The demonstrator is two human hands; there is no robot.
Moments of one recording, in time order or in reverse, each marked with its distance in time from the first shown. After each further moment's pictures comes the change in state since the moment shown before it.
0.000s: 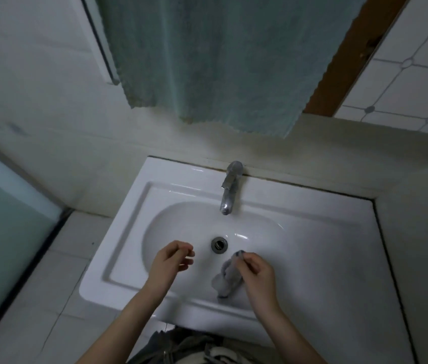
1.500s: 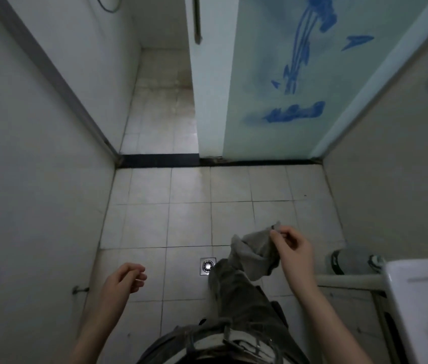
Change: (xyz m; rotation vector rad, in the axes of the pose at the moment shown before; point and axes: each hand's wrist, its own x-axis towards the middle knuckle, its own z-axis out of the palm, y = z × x) left_hand -0.497 -0.371 -0.303 -0.598 1.294 -0.426; right_hand -0.347 0.037 0.384 -0.448 -1.164 -0.258
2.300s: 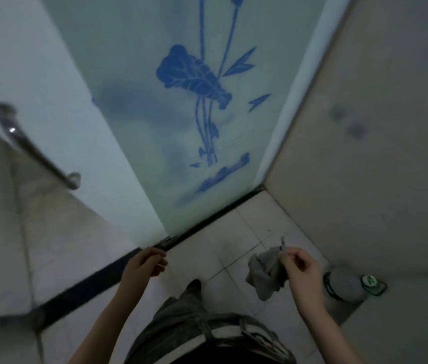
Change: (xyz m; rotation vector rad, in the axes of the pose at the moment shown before) left_hand 0.355 0.400 0.234 0.268 -0.560 0.316; right_hand 0.324 -0.085 -0.008 0.181 0.553 0.132
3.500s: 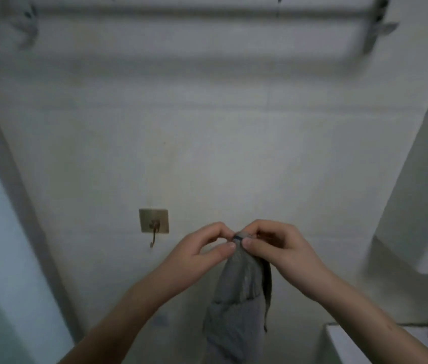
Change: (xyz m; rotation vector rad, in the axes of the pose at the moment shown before) left_hand 0.061 0.558 0.529 0.220 -1.305 1.306; right_hand 0.247 -0.303 -0.349 -0.031 0.371 -0.554
